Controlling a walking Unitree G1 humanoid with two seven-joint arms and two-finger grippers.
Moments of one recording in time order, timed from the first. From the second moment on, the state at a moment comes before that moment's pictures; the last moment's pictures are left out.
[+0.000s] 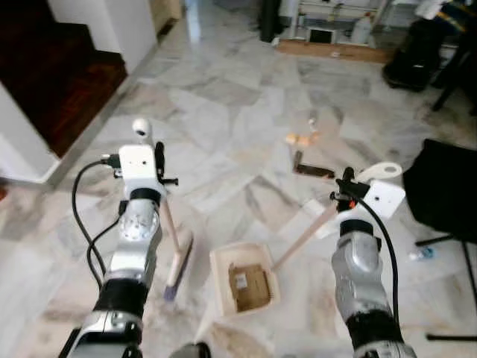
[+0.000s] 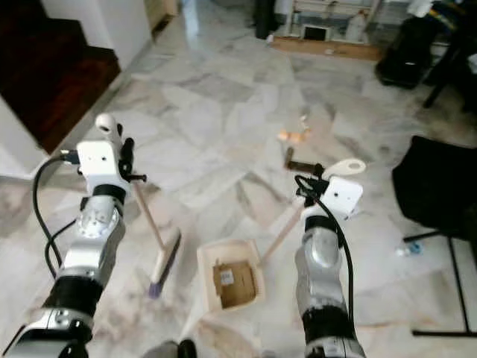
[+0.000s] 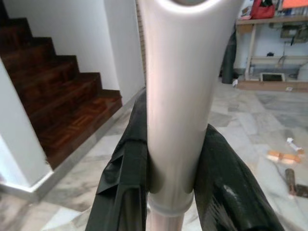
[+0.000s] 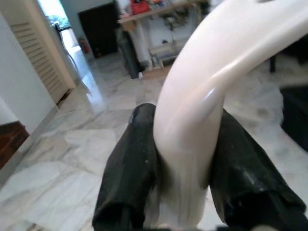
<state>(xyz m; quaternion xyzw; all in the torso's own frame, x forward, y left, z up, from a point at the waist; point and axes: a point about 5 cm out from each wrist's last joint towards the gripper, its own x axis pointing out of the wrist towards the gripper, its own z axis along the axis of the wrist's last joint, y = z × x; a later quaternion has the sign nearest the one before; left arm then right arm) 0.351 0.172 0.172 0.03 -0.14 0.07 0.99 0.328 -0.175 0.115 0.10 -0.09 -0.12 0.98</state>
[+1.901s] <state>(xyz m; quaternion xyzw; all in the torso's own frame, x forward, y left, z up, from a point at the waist) 0.357 0.167 0.170 -0.03 -0.09 0.04 0.99 0.333 -0.161 0.124 0.08 -0.11 -0.07 0.99</state>
